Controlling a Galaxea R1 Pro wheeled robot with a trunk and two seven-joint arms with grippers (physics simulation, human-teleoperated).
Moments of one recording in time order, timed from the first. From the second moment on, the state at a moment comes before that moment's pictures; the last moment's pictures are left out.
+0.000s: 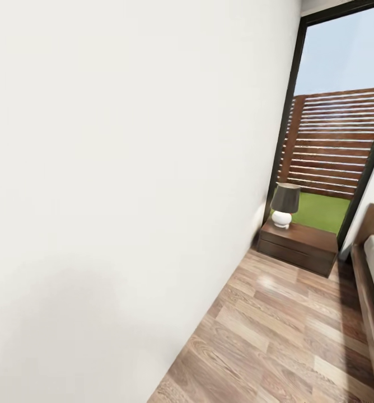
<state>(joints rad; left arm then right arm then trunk) -0.24 0.15 -0.60 -0.02 0.51 -0.27 -0.01 -0.28 -0.24 -0.23 -0.01 0.21 -0.08 0.08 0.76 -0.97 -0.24</state>
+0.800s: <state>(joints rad) -0.24 0.15 -0.60 -0.02 0.51 -0.27 -0.01 -0.28 -0.24 -0.23 -0.02 0.21 -0.08 0.08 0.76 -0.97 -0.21</state>
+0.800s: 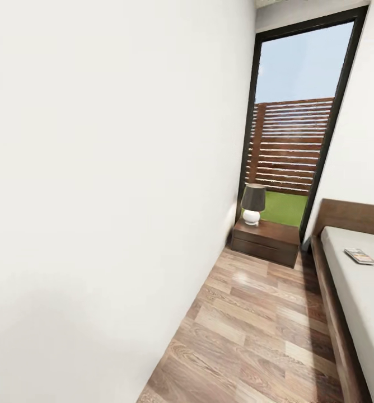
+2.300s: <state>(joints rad) -0.24 0.15 -0.60 -0.02 0.51 -0.27 -0.01 -0.28 -0.24 -0.23 -0.02 0.21 -0.08 0.08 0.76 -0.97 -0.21</state>
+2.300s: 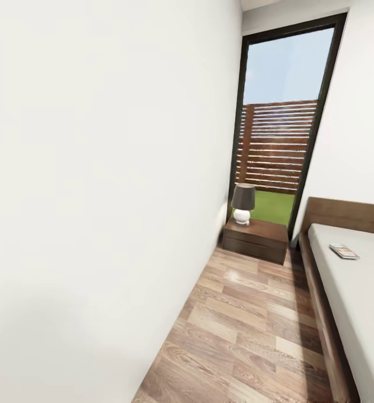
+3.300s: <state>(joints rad) -0.24 0.15 -0.60 -0.02 0.51 -0.27 -0.01 -0.28 -0.24 -0.23 -0.02 0.21 -0.08 0.08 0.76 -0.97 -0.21</state>
